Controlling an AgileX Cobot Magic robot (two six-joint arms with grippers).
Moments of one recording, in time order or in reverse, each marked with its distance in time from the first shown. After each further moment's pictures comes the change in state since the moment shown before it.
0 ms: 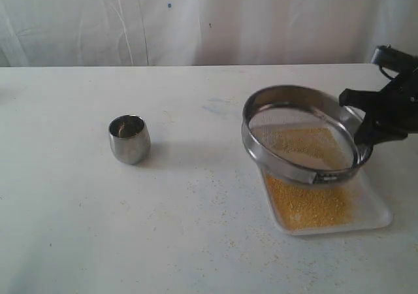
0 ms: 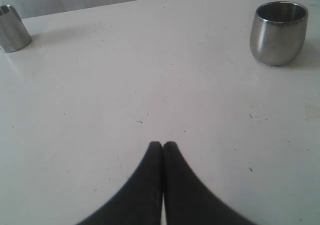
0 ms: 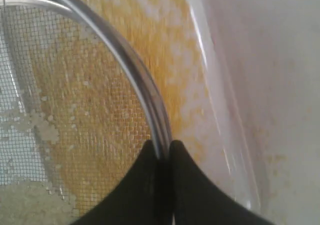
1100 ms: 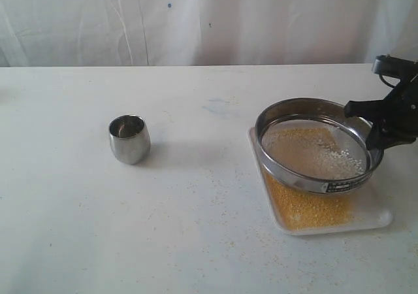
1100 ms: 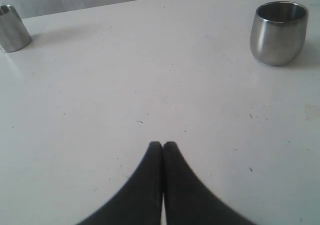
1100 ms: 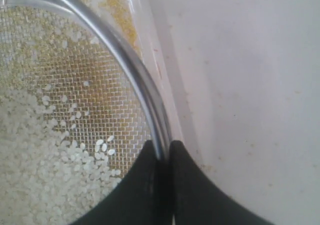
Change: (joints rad) left arm 0.000 0.000 0.000 0.000 0.000 0.000; right arm -0.002 0.048 -0.011 -0.146 -0.112 0.061
